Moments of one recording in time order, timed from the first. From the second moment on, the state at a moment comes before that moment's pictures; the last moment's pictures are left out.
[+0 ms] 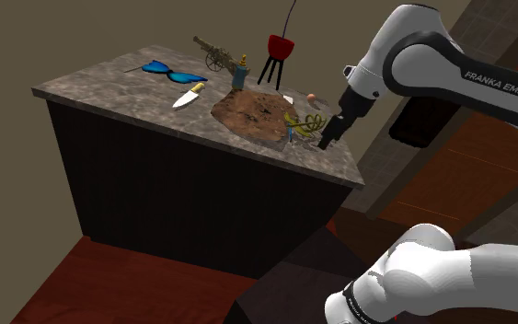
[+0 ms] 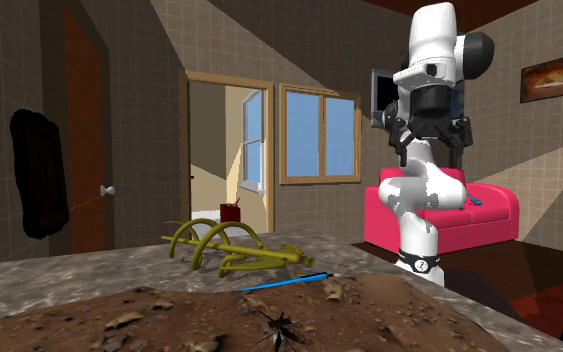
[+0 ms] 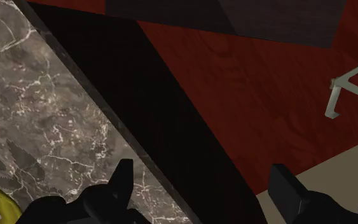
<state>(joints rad) -0.01 -0.76 -0.07 -2.38 -0.07 1.72 -0.17</state>
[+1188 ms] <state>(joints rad) -0.14 -0.26 -0.17 -2.11 -0.16 2.01 -0.07</state>
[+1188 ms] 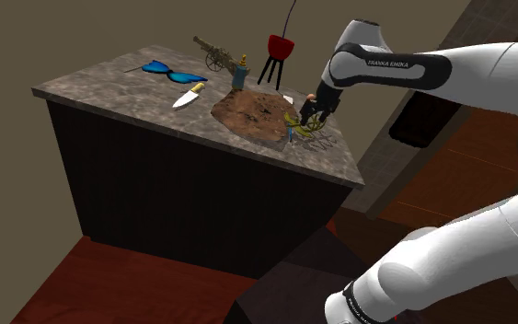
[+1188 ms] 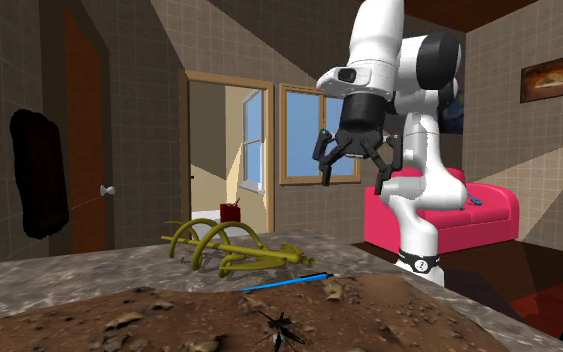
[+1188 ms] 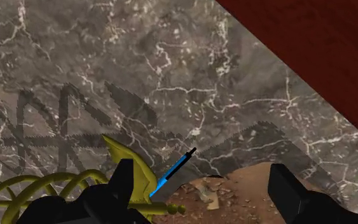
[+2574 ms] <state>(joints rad) -0.26 0.24 -0.29 -1.67 -0.13 2.13 0.00</state>
